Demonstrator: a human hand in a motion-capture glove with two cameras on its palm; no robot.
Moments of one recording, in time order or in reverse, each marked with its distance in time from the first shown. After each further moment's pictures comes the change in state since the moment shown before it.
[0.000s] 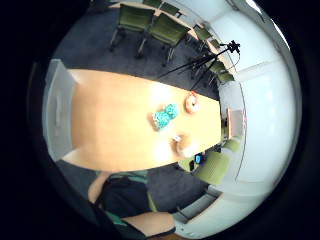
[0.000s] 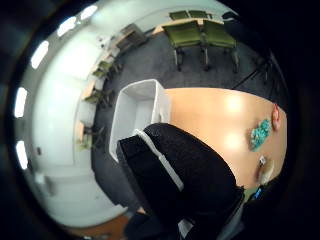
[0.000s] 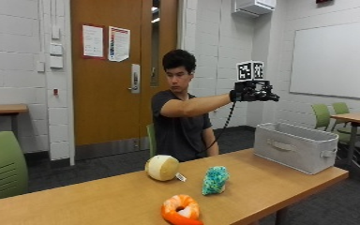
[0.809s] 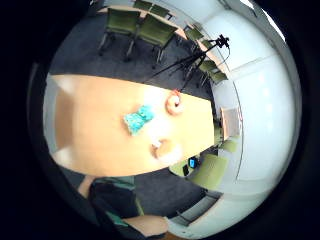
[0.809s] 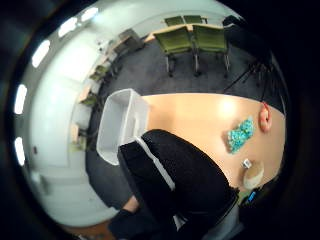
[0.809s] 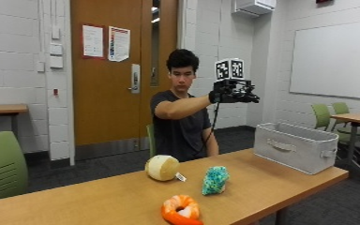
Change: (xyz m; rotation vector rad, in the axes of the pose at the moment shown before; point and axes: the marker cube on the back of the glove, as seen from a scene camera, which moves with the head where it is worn) arm 0.124 0.009 -0.001 0.057 0.025 0.033
